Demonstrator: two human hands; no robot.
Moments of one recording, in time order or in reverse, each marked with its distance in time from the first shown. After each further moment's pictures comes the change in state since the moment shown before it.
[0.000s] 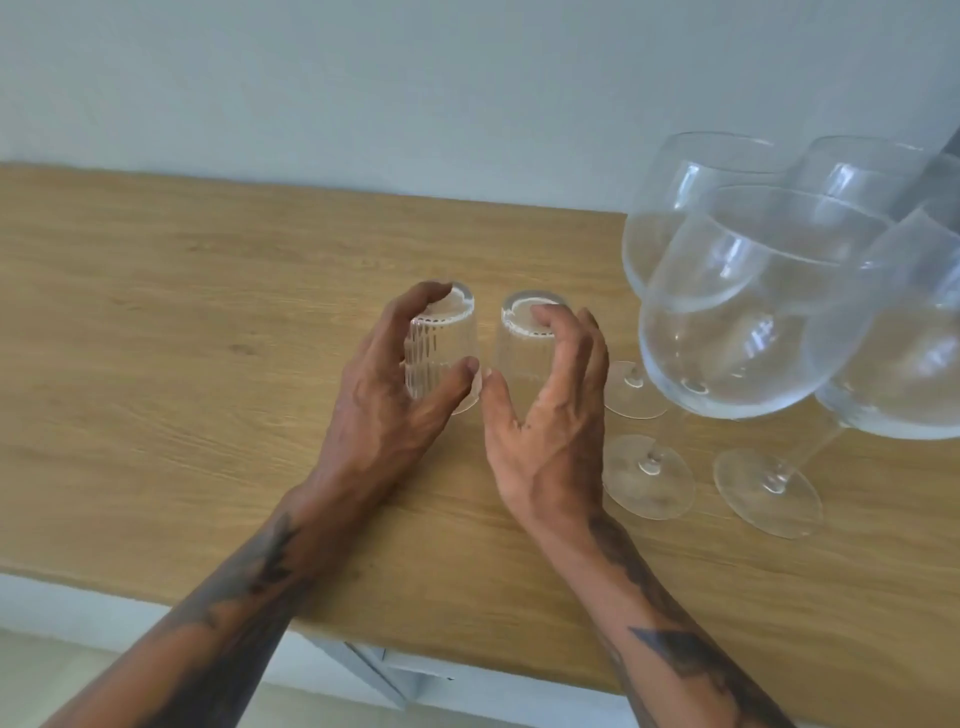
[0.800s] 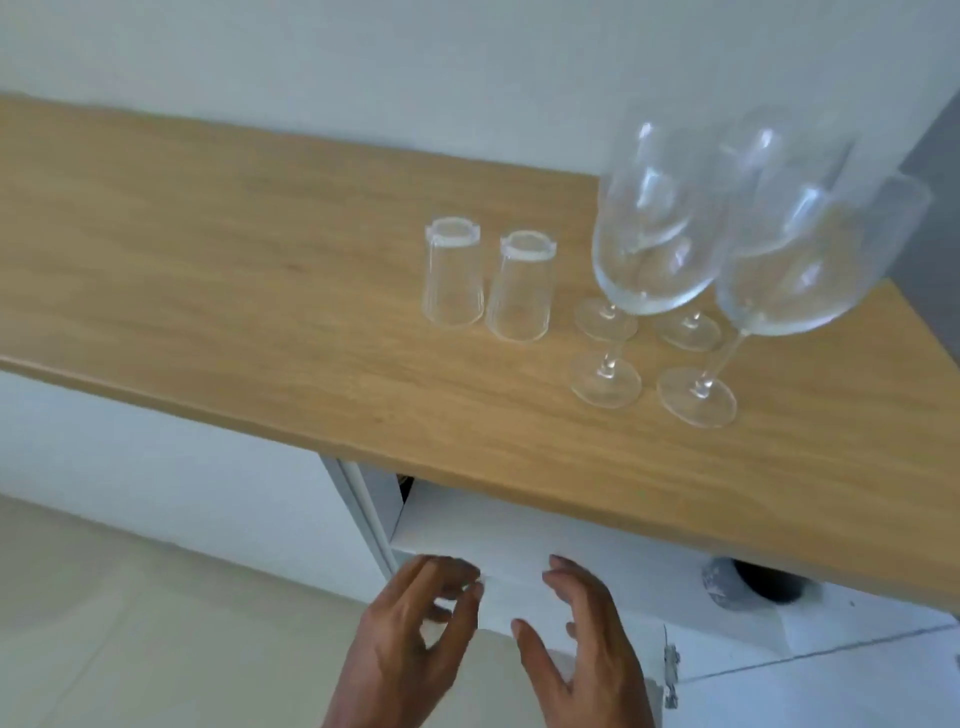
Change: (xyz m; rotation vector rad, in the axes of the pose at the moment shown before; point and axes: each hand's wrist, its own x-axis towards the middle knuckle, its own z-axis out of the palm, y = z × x) left_hand -0.269 0.082 0.022 0.121 -0.108 -0.254; right_hand -0.234 0.065 -0.124 -0.080 -0.416 0.184
